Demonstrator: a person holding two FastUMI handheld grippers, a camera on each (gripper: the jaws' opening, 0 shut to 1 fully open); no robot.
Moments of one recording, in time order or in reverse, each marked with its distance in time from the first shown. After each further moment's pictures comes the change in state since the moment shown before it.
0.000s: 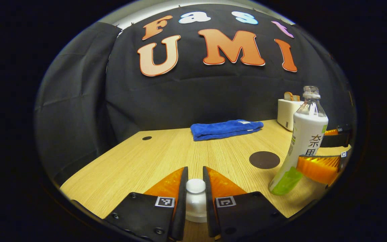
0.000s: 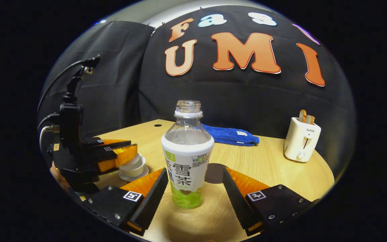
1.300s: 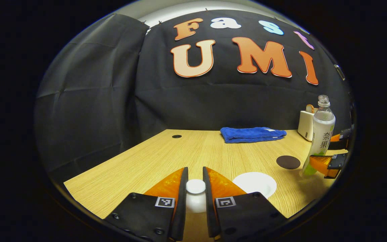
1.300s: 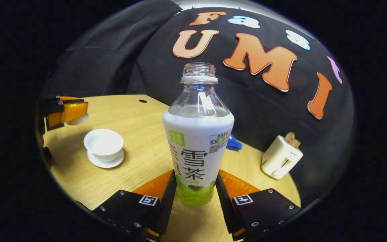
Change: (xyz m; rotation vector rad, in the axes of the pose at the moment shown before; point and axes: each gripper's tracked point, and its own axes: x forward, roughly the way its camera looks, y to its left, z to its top) left arm -0.036 0.097 -0.013 -0.105 -0.015 0.155; right arm 0.020 -0.020 0.009 -0.374 0.078 -0.247
